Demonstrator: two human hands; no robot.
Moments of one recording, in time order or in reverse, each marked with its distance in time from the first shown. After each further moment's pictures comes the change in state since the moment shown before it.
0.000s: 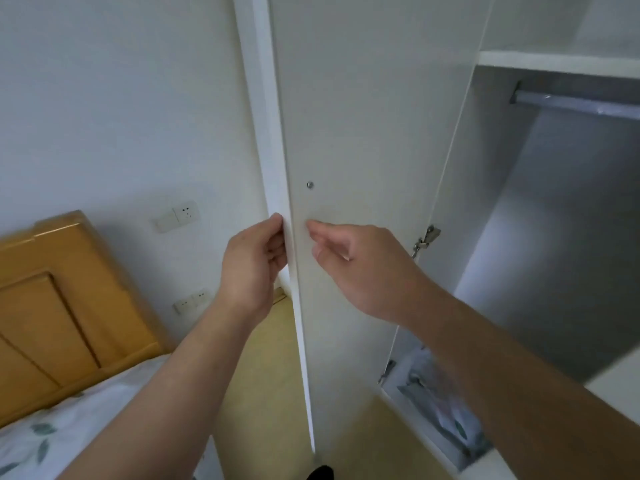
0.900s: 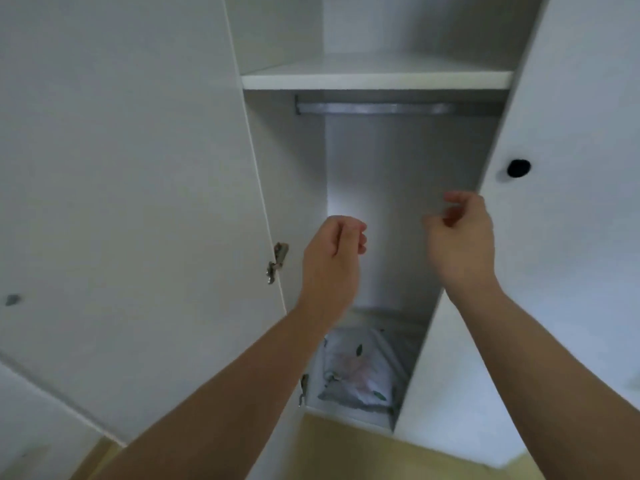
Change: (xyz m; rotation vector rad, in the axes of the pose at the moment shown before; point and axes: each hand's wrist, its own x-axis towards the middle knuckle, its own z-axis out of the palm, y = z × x) left_hand -0.001 -0.094 0.257 0.253 -0.618 0.195; right_hand -0.104 0.150 -0.161 0.005 1.230 0.768
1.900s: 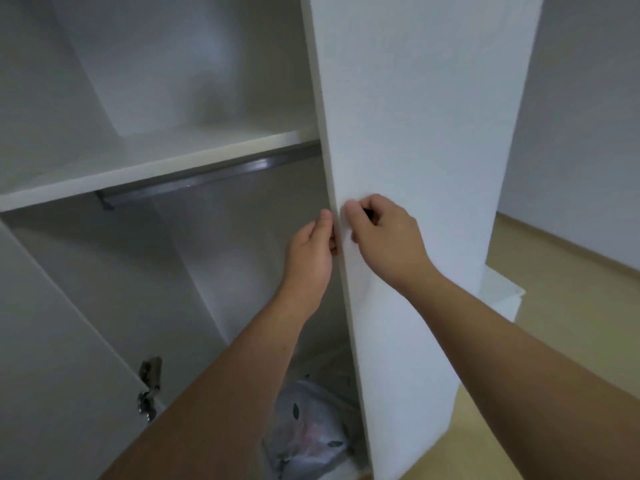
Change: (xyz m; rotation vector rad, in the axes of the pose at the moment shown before) left_hand 0.049 0.035 0.142 -0.309 -0.650 -0.096; right_hand 0.018 -0.005 -0.082 -0.162 0.244 -0.089
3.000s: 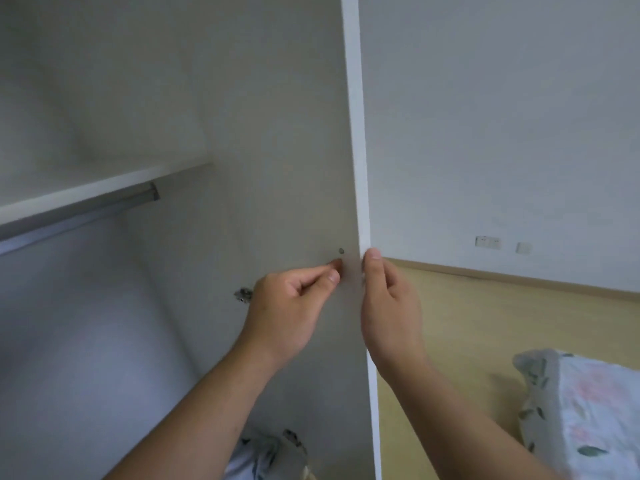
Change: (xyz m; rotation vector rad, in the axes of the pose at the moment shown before) left_hand -0.093 0.019 0.217 0.088 -0.768 0.281; right_hand -0.138 0.062 -0.205 0.071 0.827 0.333
